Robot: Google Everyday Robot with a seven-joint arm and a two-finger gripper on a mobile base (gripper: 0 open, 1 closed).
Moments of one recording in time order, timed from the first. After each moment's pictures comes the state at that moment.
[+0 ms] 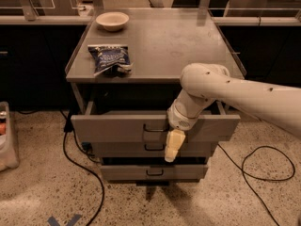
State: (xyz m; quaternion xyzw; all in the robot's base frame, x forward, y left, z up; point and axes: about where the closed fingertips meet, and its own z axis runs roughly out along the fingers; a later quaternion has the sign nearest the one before) arm 0.555 -0.071 0.656 -0.66 0.73 0.10 0.12
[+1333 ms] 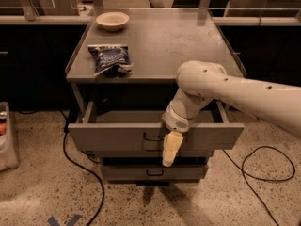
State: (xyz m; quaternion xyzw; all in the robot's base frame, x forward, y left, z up) arm 0.530 -0.059 0.665 -0.68 0.71 0.13 0.09
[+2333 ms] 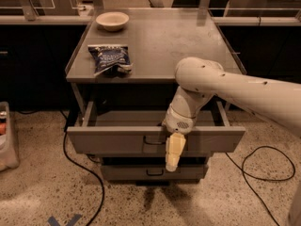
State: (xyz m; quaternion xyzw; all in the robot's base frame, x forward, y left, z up) arm 0.501 -0.059 0.669 -0.69 0.71 0.18 0.03
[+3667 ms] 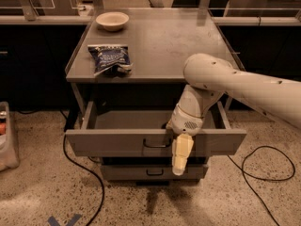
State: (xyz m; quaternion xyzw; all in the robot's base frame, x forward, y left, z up) arm 0.473 -0.070 0.688 -0.68 0.70 0.22 0.01
